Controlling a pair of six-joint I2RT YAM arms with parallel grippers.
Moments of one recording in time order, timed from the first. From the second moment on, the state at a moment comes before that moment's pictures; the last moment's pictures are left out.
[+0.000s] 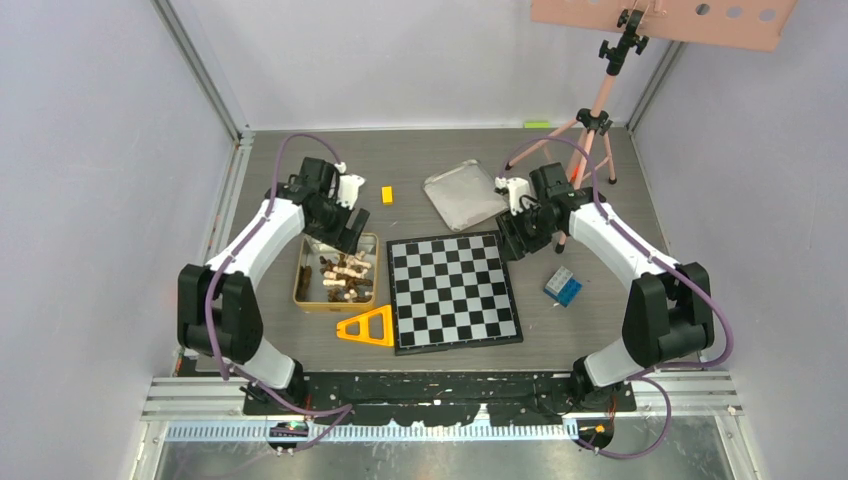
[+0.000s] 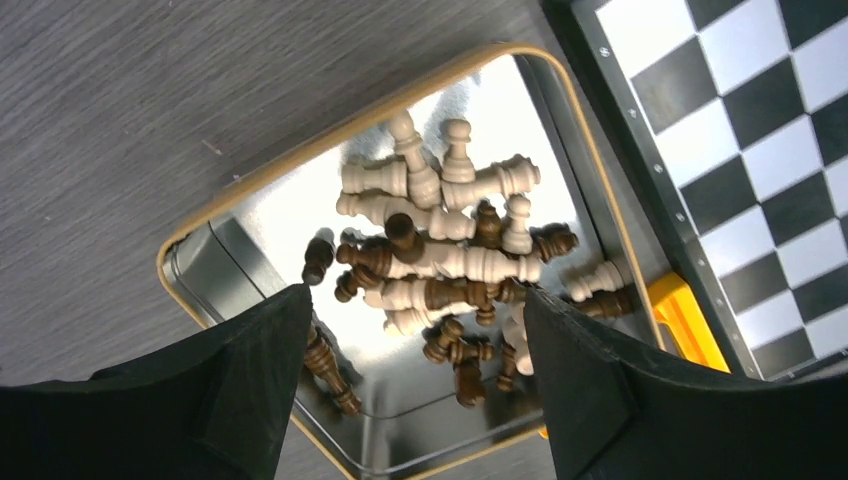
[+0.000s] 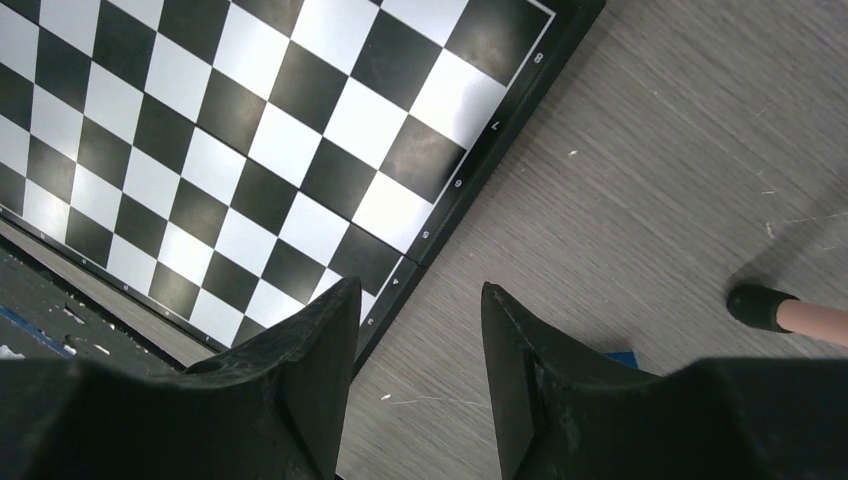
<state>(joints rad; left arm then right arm) -0.24 1.53 1.21 -0.81 0.16 0.23 0.27 1.52 1.14 -0.75 -0.33 -0.23</state>
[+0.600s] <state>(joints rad) -0.24 1.71 1.24 -0.76 0.11 0.22 0.23 1.48 1.08 -0.69 -0.36 -0.23</state>
